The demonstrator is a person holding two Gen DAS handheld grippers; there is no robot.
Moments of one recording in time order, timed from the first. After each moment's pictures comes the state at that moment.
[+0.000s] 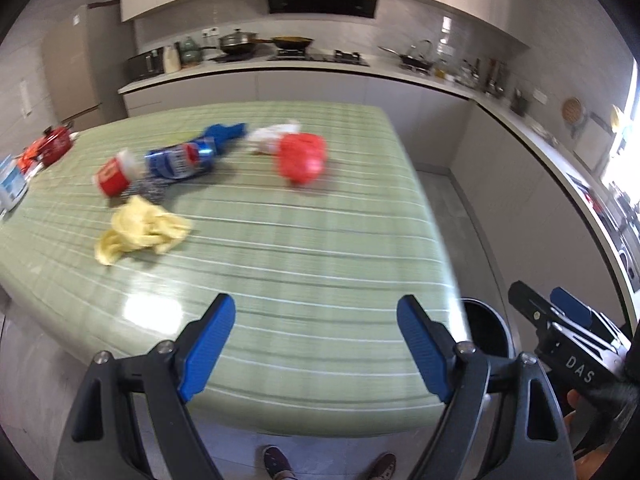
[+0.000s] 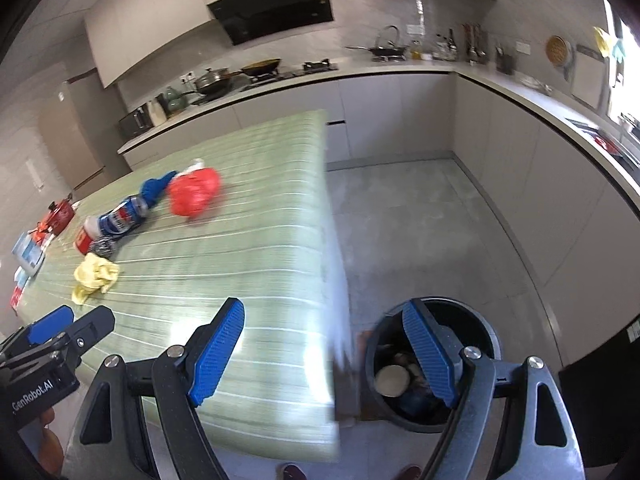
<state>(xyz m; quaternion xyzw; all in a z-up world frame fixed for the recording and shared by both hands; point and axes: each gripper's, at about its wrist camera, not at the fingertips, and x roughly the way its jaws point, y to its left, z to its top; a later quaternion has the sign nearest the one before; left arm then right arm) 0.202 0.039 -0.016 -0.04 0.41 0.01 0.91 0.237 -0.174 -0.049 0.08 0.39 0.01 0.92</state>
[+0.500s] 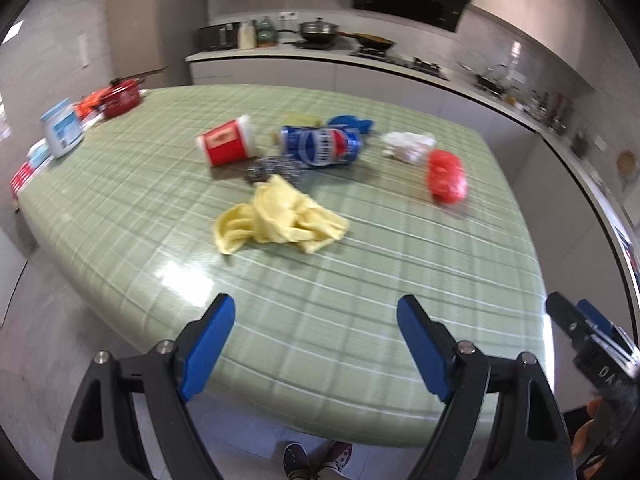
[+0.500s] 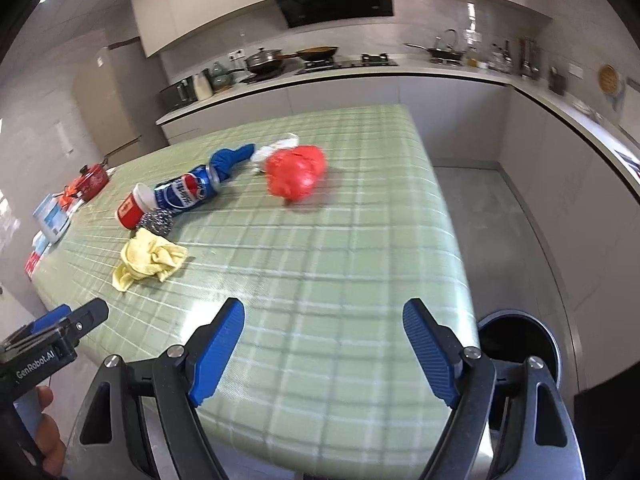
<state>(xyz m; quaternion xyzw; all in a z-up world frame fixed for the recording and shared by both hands) 0.210 0.174 -0.037 -0.10 0.42 0.11 0.90 0.271 -0.040 -0.051 0.05 0.40 0.08 0.91</state>
